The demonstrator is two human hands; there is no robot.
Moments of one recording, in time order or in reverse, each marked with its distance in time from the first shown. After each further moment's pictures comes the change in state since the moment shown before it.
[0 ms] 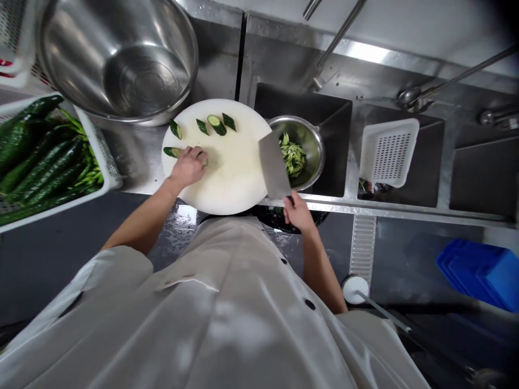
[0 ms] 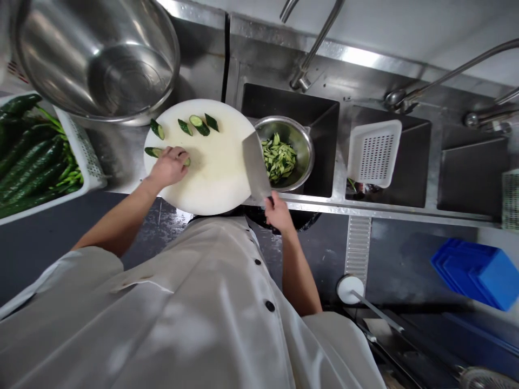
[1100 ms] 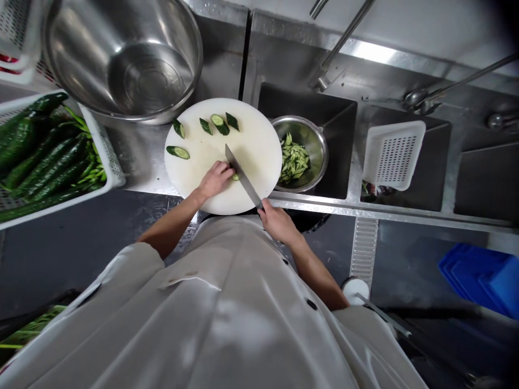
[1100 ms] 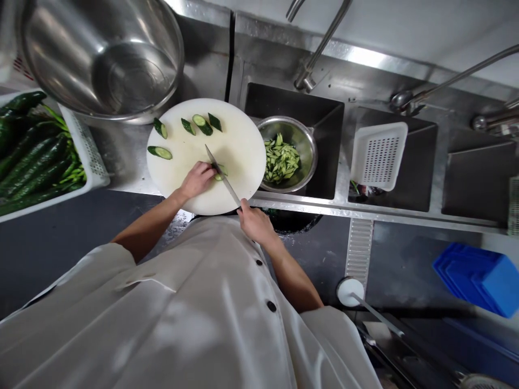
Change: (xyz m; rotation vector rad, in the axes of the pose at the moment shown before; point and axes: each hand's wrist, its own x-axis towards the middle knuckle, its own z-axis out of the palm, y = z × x) left_hand -0.001 0.064 0.048 -0.070 0.110 0.207; right_hand -0.044 -0.080 -0.007 -0.381 -0.240 -0.155
